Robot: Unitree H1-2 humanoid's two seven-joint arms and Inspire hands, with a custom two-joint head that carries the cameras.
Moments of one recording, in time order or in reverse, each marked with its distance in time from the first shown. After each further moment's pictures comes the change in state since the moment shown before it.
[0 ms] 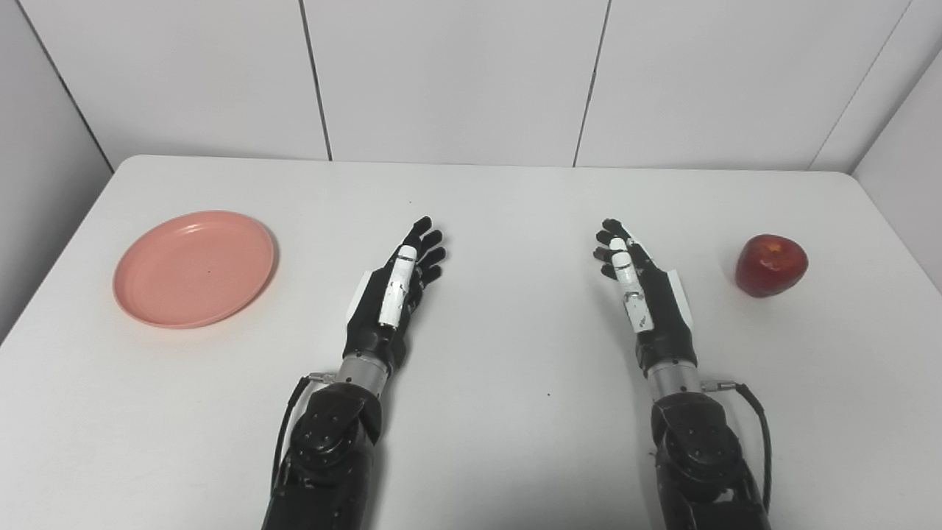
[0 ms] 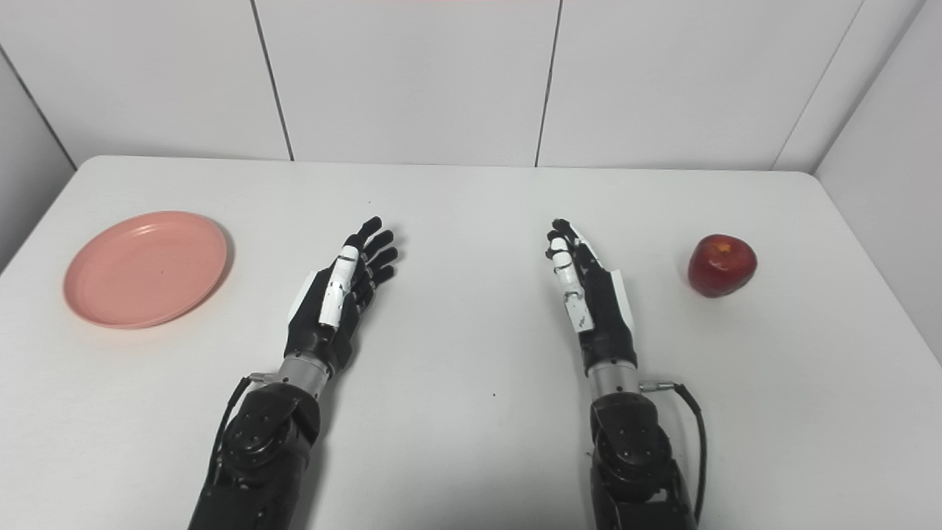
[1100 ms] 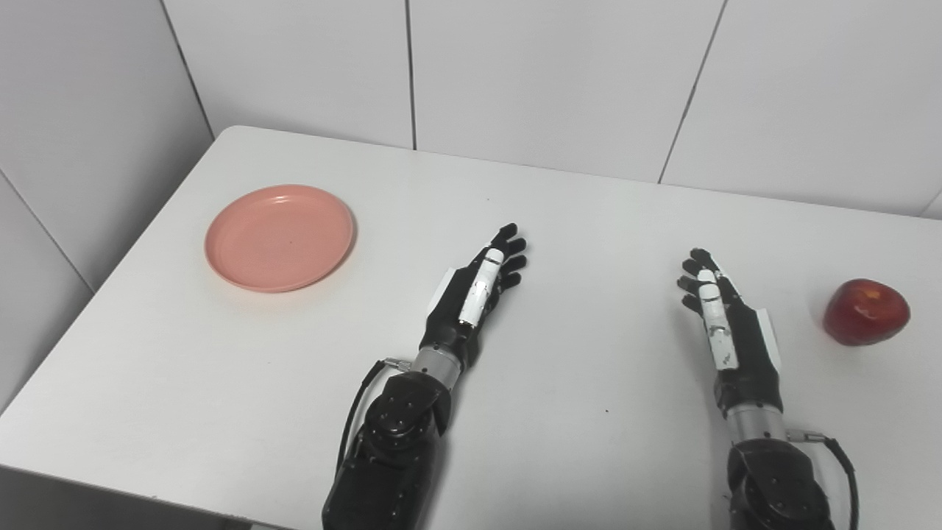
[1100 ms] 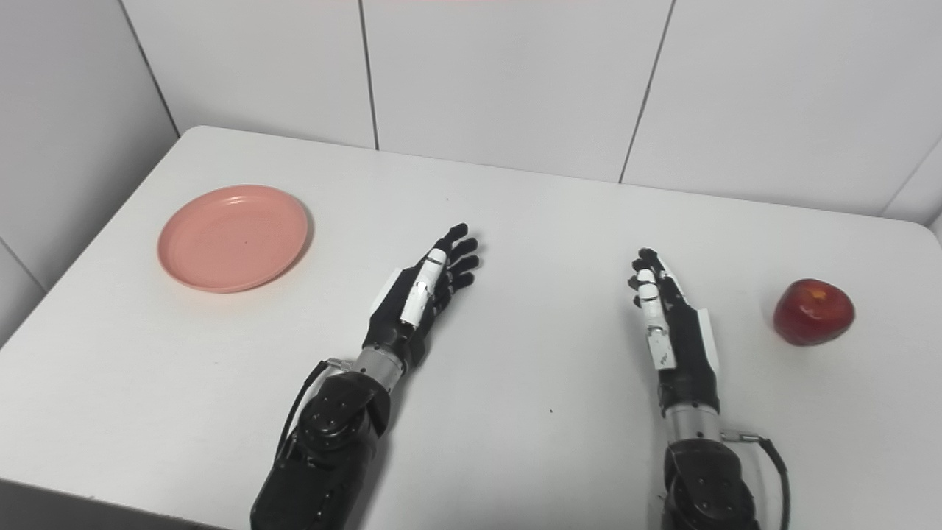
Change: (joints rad) left arm 0.000 -0.041 -0.026 0.046 0.043 -0.026 0.035; right arm 0.016 -0.060 -0.011 0.013 0.035 -0.008 0.040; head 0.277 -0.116
